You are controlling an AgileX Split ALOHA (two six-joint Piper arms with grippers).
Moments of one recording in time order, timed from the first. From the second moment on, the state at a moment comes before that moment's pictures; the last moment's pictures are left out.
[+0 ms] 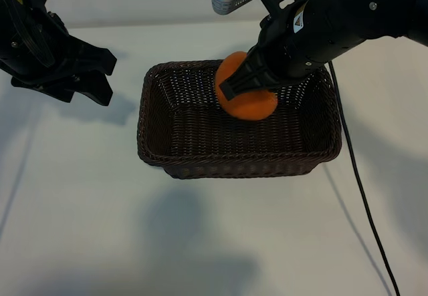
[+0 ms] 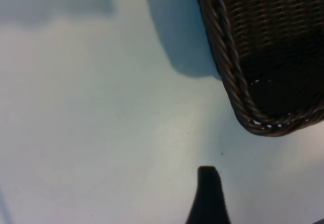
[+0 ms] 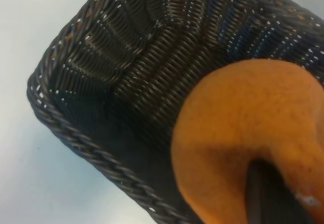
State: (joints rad) left arm -0.24 1.55 -1.36 -0.22 1.18 0.05; right arm 0.53 1.63 -1.36 0.09 0.77 0.00
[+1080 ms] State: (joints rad) left arm -0.24 1.55 -1.36 -0.22 1.18 0.05; right arm 0.53 1.93 -1.36 0.01 0.66 0.00
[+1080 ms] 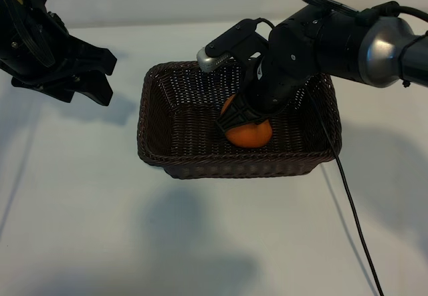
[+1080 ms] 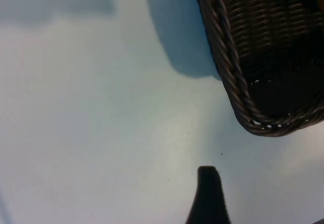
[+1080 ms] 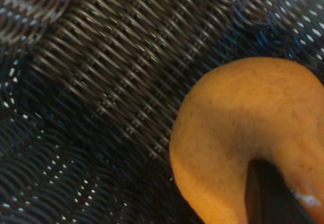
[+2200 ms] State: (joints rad) left arm -0.24 1.55 -1.36 -0.22 1.18 0.05; right arm 0.53 1.79 -1.37 -0.03 0.71 0.02
